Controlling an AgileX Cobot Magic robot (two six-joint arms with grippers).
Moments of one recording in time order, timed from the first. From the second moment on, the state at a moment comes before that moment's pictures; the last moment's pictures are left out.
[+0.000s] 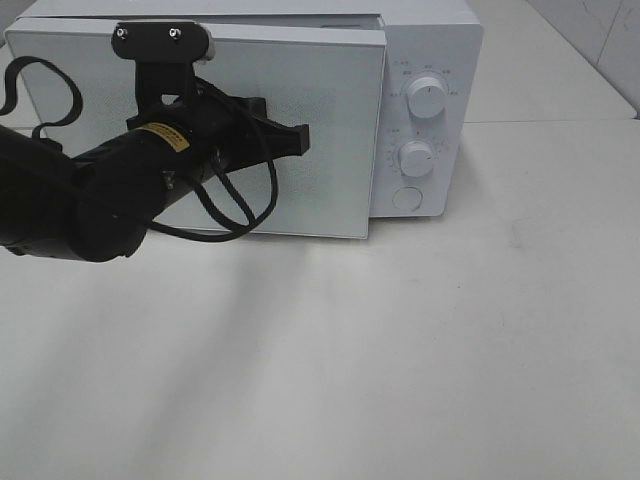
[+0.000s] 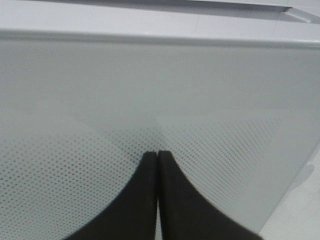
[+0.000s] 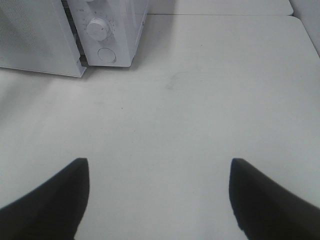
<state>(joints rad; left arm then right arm) -0.71 1.89 -0.89 -0.41 -0.74 0.12 0.15 0.00 -0.50 -0.05 1.00 0.10</state>
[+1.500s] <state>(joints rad) -0.74 2.04 -1.19 -0.45 -0.49 0.19 0.15 0.00 -0.50 -0.05 1.00 0.10</state>
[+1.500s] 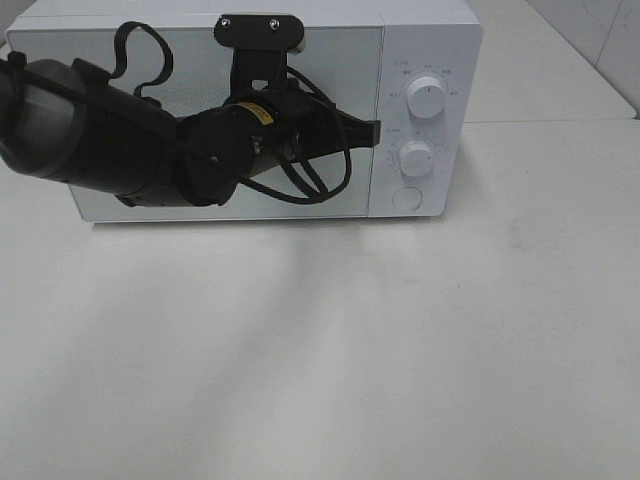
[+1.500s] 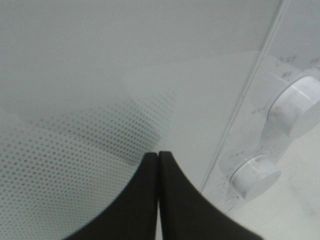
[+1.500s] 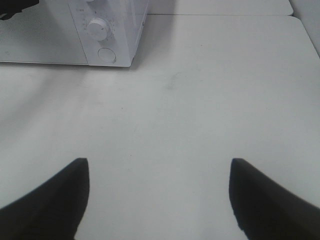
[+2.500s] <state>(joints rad) -0.72 1.83 -1.20 -0.49 0.38 0.20 0.15 0.00 -0.50 -0.05 1.00 0.10</state>
